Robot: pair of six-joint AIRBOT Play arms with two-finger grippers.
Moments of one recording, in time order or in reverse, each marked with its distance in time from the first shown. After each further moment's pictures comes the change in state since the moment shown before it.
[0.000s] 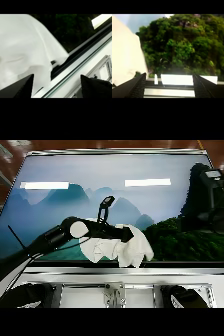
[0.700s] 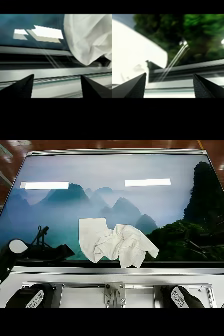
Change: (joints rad) left arm 0.784 0.537 -0.793 -0.025 -0.374 0.125; right arm -0.777 -0.189 -0.454 0.605 -0.123 -0.304
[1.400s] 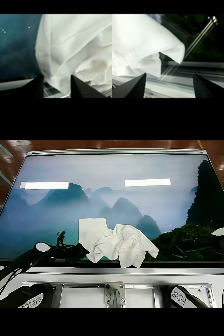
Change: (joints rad) left arm -0.249 -0.342 -0.055 -0.460 0.413 0.196; right arm 0.053 -0.161 -0.114 0.125 -0.015 -0.074
